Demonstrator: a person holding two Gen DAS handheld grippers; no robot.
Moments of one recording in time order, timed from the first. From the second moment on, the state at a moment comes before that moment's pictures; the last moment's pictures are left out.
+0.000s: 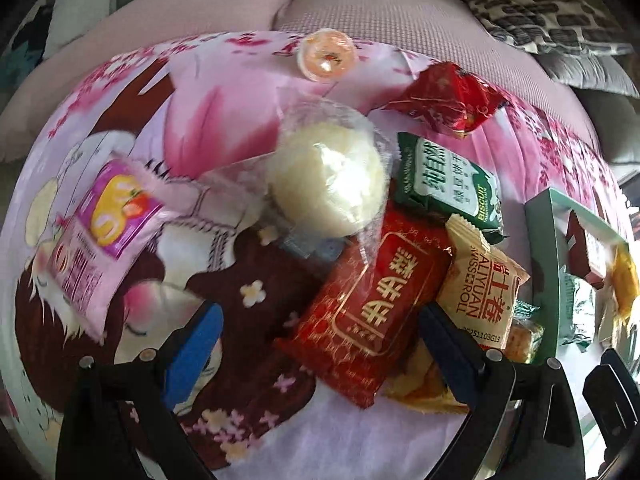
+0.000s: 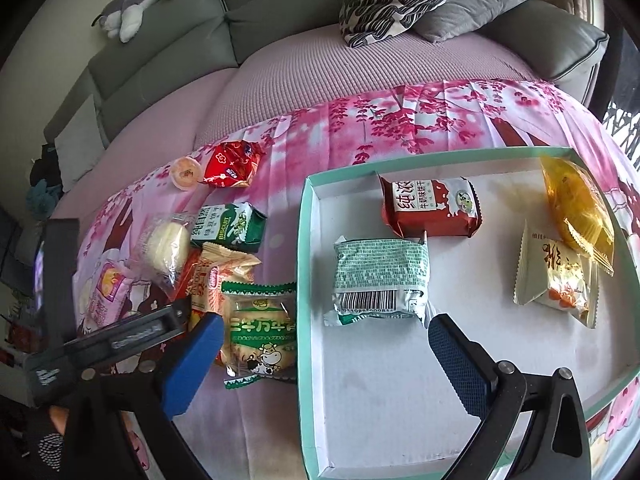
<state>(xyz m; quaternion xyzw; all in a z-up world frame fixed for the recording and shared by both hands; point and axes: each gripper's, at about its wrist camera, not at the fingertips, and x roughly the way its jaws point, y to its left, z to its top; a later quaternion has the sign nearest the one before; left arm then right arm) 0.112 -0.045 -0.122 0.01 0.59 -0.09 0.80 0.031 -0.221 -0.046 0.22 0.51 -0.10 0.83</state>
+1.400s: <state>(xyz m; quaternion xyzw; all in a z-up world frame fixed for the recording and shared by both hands) 0.079 -0.010 -0.127 -0.08 0.63 -0.04 0.77 0.030 -0.217 -0.045 0.23 0.51 -0.08 0.83</state>
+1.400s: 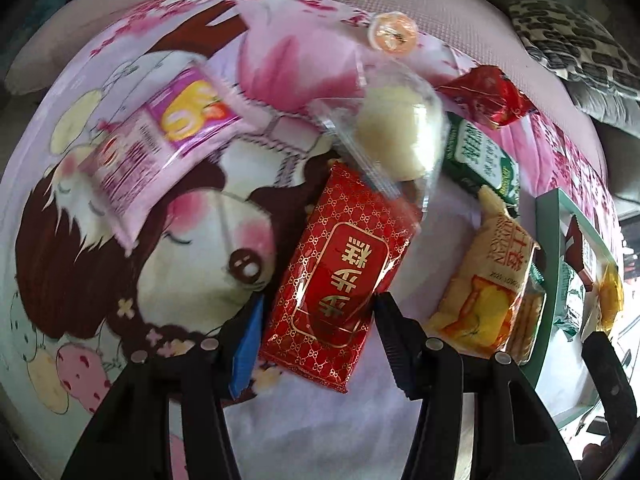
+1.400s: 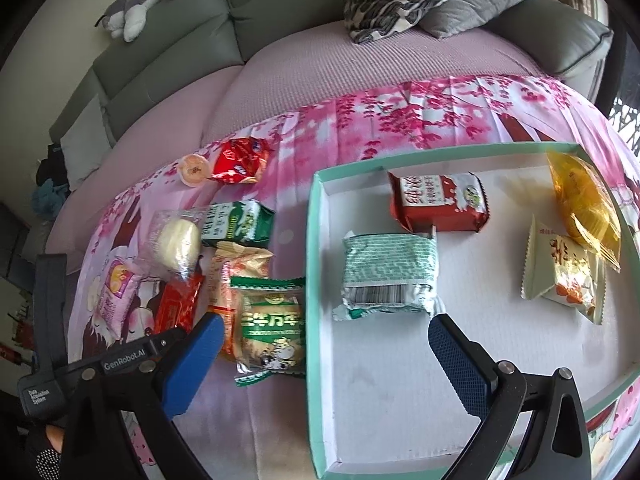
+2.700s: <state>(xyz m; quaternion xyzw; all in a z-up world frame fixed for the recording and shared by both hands) 0.099 0.078 -0.130 -0.18 0.64 0.00 0.75 0.078 -0.098 -0.075 0.06 0.51 0.06 0.86</state>
